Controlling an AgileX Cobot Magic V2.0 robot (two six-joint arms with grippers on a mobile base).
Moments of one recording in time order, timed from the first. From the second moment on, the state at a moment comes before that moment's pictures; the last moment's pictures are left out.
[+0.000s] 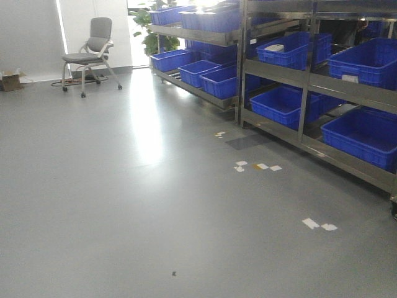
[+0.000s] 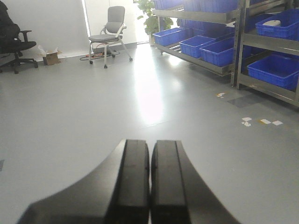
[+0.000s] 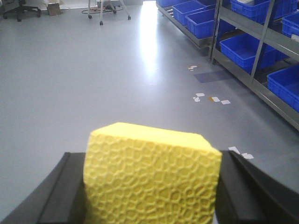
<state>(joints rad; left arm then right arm) 0.04 -0.01 0.00 0.23 0.13 -0.20 0.21 0.20 -0.54 0.08 0.61 -0.01</state>
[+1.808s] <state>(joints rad) 0.04 -0.01 0.00 0.23 0.13 -0.20 0.22 0.20 -0.54 0.08 0.61 -0.01</state>
